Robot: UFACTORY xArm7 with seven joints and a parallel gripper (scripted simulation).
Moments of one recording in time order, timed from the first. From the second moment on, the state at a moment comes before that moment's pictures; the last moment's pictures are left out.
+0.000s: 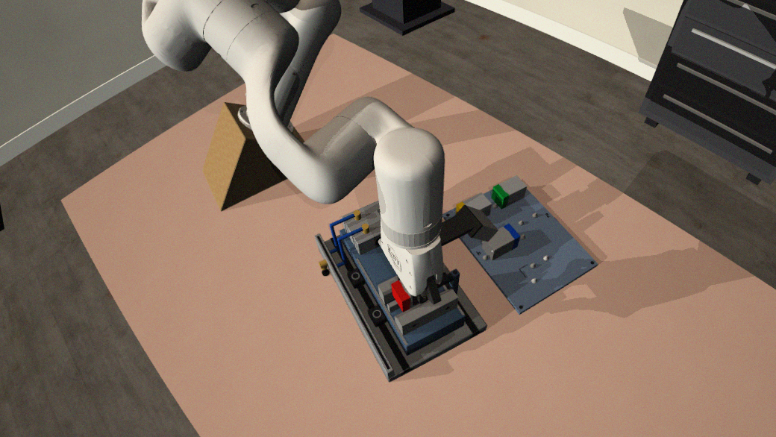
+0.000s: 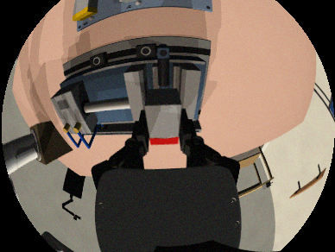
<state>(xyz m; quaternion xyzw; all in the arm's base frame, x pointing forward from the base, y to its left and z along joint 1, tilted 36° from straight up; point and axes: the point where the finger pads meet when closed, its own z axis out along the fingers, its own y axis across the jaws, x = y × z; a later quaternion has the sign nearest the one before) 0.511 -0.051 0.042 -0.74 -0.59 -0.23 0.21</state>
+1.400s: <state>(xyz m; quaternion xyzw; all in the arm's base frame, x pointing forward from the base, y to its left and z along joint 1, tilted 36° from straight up) 0.511 -0.050 0.039 -0.74 -0.59 -0.23 0.21</state>
